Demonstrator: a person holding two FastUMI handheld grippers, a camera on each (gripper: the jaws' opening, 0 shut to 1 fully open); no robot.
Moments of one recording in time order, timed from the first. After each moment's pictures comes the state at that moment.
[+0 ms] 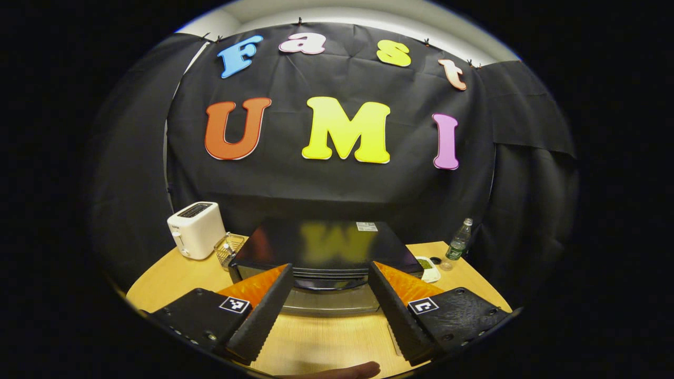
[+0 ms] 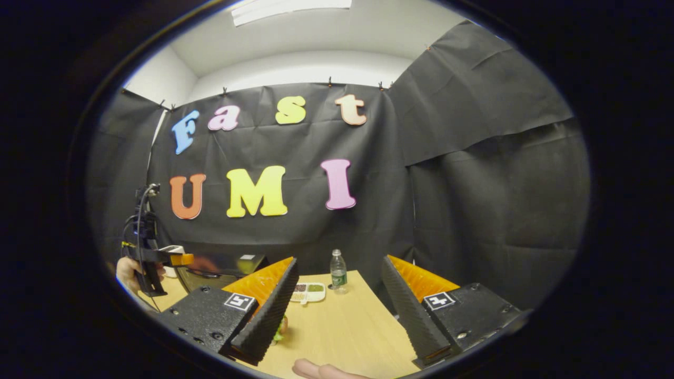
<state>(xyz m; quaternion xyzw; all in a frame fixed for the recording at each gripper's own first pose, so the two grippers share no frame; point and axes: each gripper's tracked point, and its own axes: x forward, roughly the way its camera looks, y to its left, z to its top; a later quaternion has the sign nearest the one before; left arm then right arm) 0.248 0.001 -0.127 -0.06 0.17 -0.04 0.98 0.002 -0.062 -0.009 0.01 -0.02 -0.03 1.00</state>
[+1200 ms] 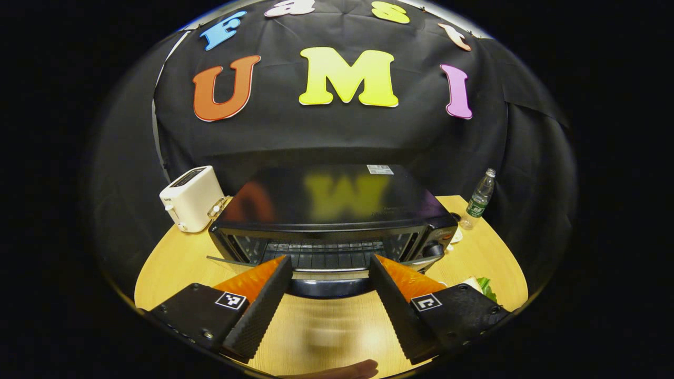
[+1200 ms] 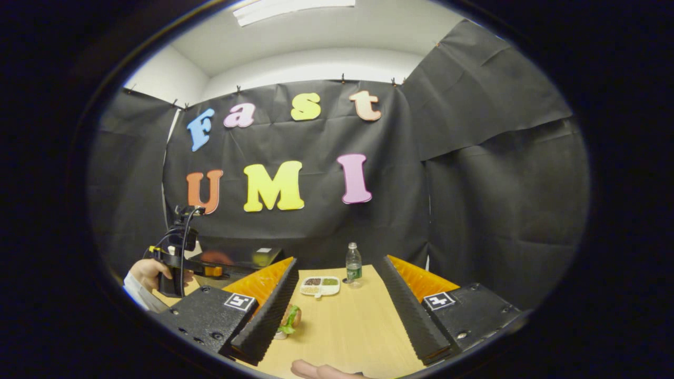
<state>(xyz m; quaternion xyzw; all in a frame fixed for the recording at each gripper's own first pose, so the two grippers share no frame) 0.239 -0.005 -0.206 -0.02 0.29 -0.04 0.96 -0.010 -0.036 -0.027 0.01 0.00 0.02 1.00</state>
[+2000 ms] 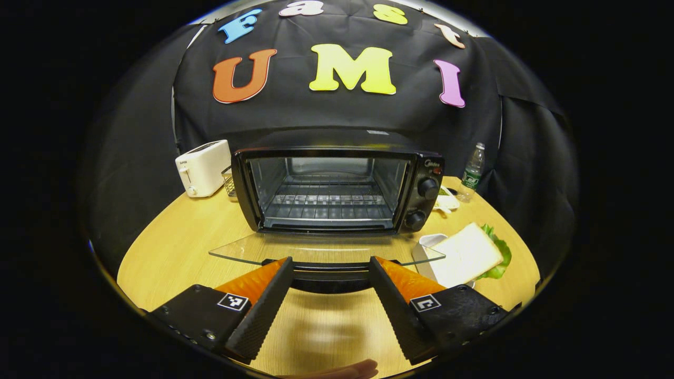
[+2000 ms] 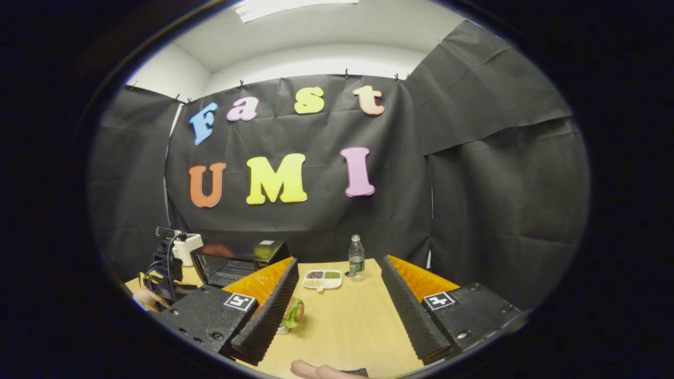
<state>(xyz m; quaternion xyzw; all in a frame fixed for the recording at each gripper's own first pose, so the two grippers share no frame) 0.140 -0.005 -0.278 -0.02 0.29 -0.02 0.96 -0.012 -0.028 -0.043 0.00 0.01 0.02 1.00</state>
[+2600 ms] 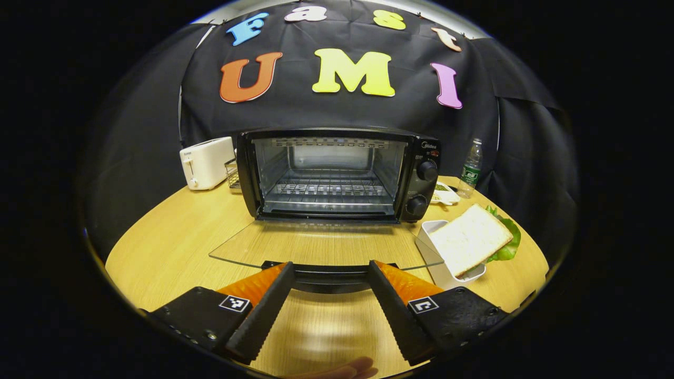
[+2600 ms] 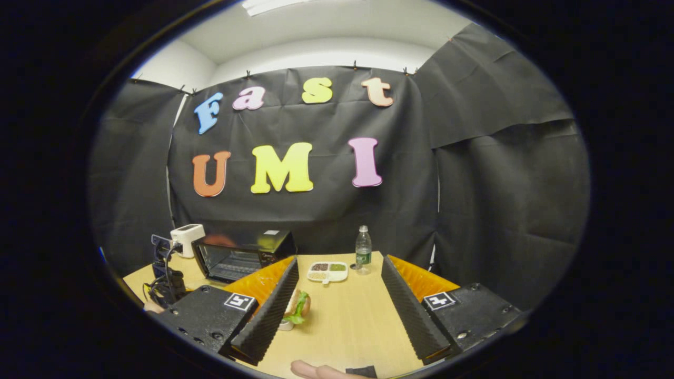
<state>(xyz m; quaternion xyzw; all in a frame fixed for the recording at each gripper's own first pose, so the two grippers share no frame) 0.120 -0.006 -0.312 -0.03 0.26 -0.02 0.97 -0.001 0.000 -0.068 -0.01 0.04 0.03 1.00</state>
